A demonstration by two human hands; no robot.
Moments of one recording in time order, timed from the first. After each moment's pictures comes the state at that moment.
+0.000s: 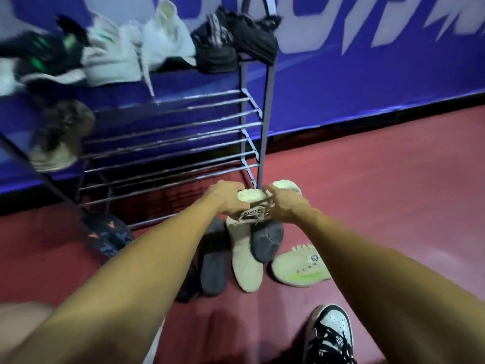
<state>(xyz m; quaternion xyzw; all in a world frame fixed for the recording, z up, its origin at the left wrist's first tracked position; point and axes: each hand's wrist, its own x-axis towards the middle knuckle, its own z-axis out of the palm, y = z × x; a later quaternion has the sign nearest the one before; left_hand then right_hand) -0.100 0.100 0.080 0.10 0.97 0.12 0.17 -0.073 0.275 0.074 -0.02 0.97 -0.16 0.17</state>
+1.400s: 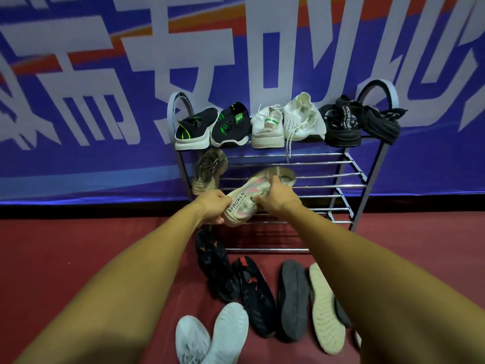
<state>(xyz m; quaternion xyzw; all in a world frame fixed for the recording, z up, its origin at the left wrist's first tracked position) -0.021 -0.137 0.204 -0.20 0.88 0.44 0.04 -0.082 0.034 0.201 -0.11 0.94 -0.31 0.09</state>
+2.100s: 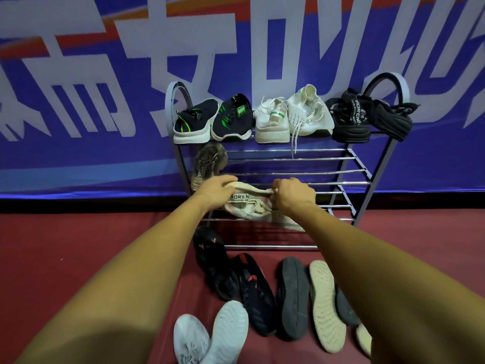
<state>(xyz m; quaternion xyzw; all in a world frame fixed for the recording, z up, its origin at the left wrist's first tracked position) -0.056 -0.158 0.197 -0.12 0.93 0.35 -0.02 -0.102 0.042 0.188 -0.14 0.99 -0.09 -0.01</state>
